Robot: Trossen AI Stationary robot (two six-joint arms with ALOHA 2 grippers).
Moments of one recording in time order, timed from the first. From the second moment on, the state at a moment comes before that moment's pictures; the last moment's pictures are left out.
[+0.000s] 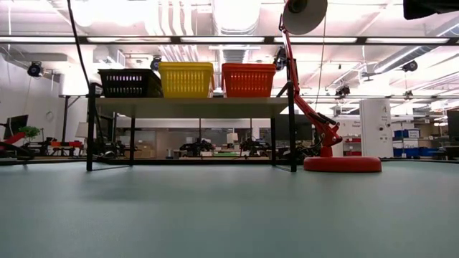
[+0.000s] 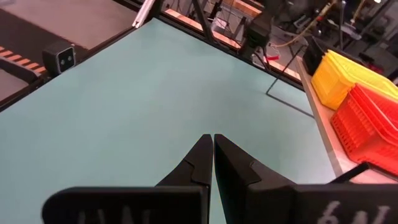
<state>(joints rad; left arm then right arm) -0.23 1.60 1.35 -0.11 -0.31 0.32 0.85 0.62 0.54 -0.38 0.64 -0.09</state>
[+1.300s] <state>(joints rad) -0.37 1.58 1.08 0.33 -0.33 0.46 0.85 1.33 0.86 -0.91 0.00 1.38</state>
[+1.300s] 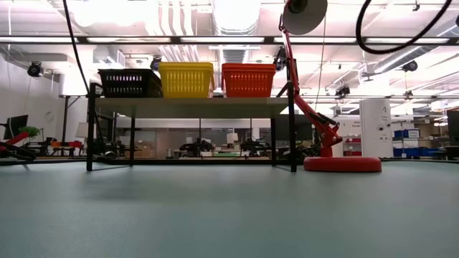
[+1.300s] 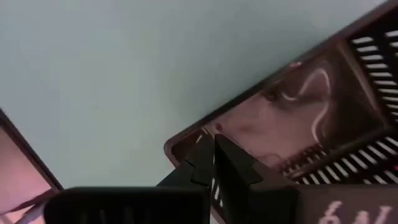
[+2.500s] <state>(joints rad) -0.37 1.58 1.08 0.33 -0.34 0.51 1.03 1.58 0.93 -0.97 -0.12 1.04</state>
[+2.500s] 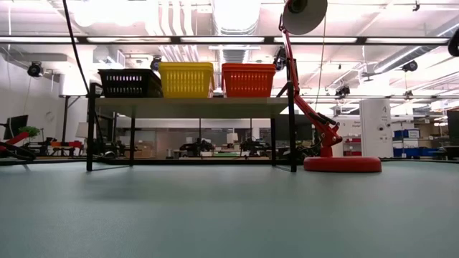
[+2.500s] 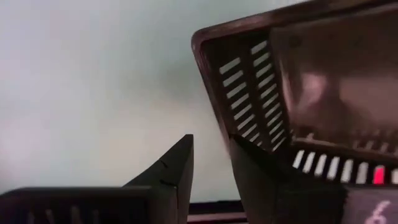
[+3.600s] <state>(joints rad) -0.37 1.58 1.08 0.33 -0.34 0.37 0.70 1.59 0.92 -0.63 0.40 0.42</state>
